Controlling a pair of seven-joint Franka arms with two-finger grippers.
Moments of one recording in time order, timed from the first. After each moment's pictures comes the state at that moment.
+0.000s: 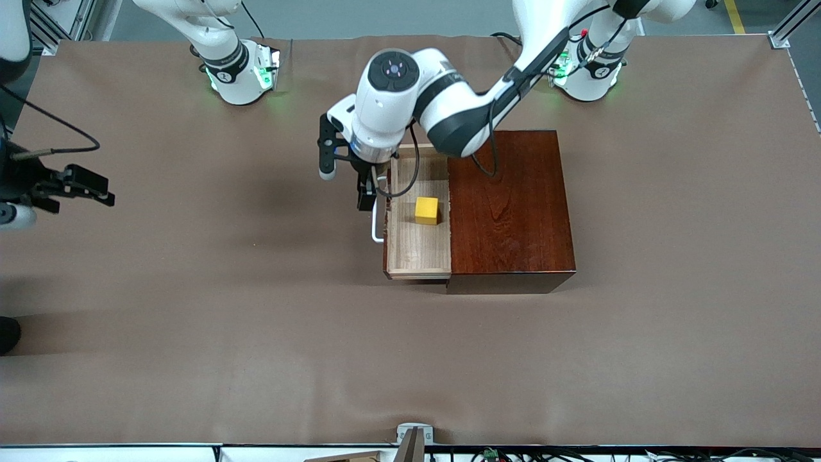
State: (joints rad) left arm -0.63 0.67 -0.37 -1.29 0.10 2.18 0.58; right arm -0.07 0.10 0.05 -1.49 0.03 1.54 -0.06
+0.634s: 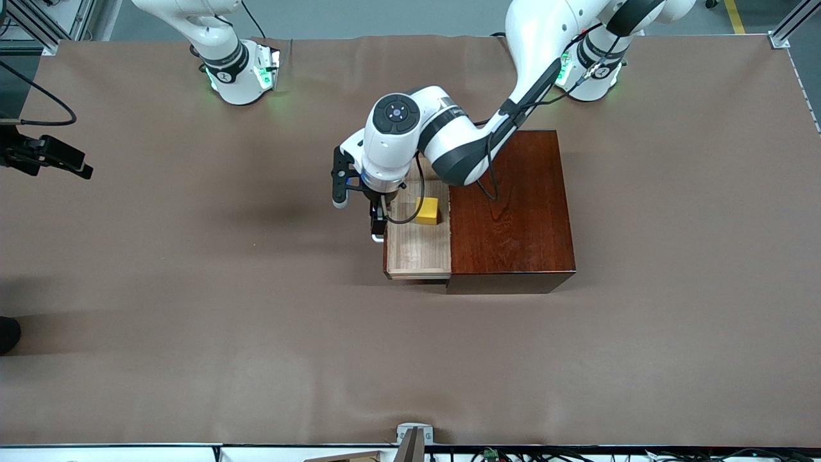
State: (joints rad) left arm -0.63 0.74 -0.33 -1.29 0.14 2.18 0.60; right arm -0.04 -0.02 -0.05 -1.61 0.03 1.55 0.01
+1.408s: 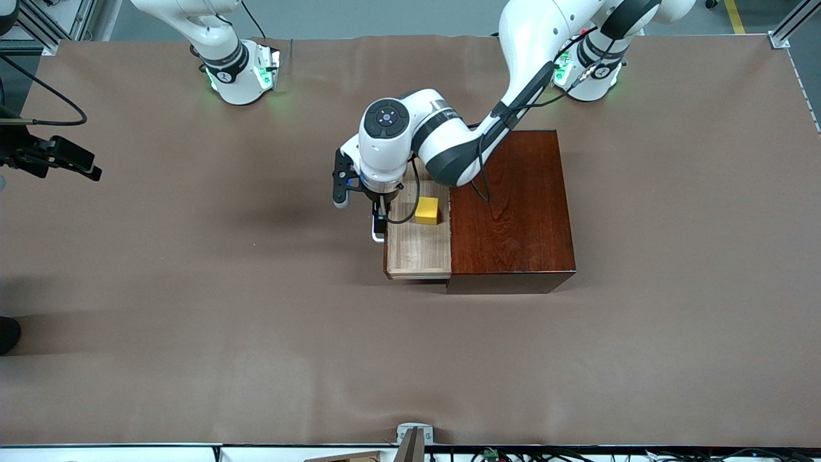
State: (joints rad) left arm -0.66 0.76 -0.32 -1.28 0.17 2.11 0.60; right arm 0.00 -0.02 -0.06 -1.60 0.03 1.56 0.03
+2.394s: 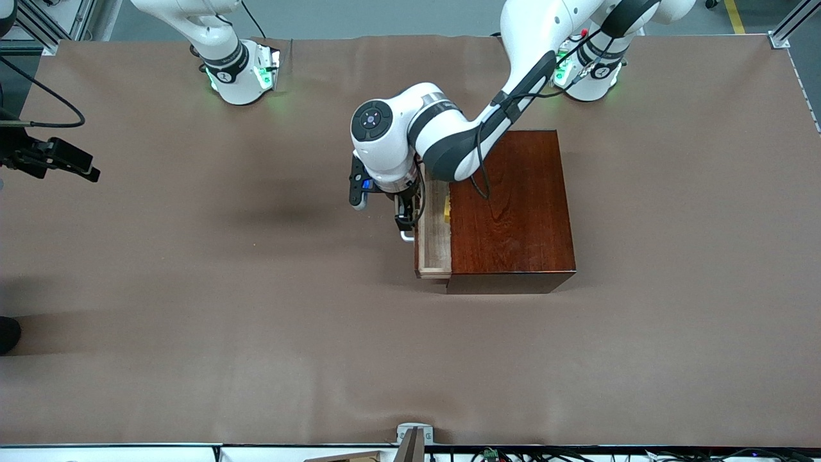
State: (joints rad) left arm -0.67 0.75 -0.31 -1.24 0.31 1.81 0.60; right arm 0.00 -0.01 -0.07 -1.60 0.03 1.56 0.03
